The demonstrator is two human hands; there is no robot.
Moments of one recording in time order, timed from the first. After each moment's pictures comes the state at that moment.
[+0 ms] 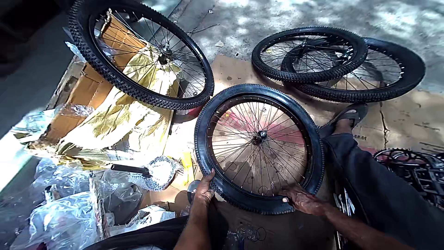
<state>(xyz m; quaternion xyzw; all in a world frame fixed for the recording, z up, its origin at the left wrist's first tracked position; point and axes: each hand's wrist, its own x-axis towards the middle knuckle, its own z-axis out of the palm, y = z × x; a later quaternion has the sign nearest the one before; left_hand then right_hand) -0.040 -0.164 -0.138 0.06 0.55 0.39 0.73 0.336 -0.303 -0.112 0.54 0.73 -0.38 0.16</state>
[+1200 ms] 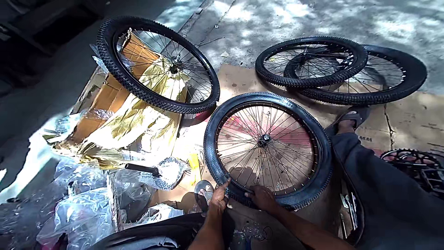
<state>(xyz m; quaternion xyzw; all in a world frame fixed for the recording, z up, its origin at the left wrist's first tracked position) -0.024 -0.199 -0.158 0.07 0.59 0.35 0.73 0.167 -0.253 -0.125 0.70 0.56 -0.43 0.09</state>
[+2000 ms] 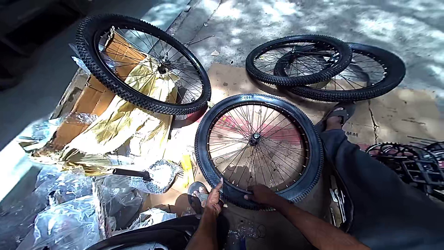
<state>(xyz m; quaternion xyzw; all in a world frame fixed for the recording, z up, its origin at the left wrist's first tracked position) -0.019 -0.204 -0.151 0.07 0.60 0.31 0.73 0.204 -0.248 -0.114 0.61 0.62 -0.48 0.15</state>
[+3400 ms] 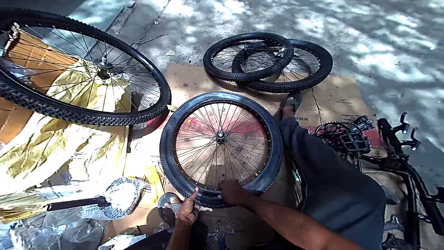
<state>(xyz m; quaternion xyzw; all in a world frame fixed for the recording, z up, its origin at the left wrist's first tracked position) -0.015 -0.217 -0.157 0.07 0.60 0.30 0.74 0.196 -0.260 -0.110 0.64 0.62 -0.45 0.08</state>
